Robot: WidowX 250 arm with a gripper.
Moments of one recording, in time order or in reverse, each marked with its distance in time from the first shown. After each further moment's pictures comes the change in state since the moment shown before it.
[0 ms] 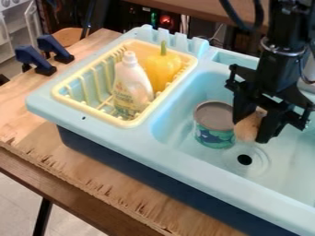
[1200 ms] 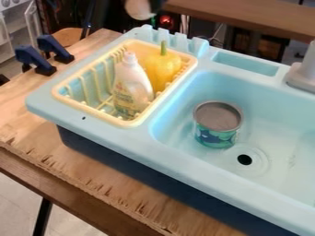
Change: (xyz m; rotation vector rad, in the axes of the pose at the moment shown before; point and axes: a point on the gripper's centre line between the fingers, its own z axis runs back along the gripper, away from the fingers) arm -0.049 0.141 0.117 0.024 -0.288 0.416
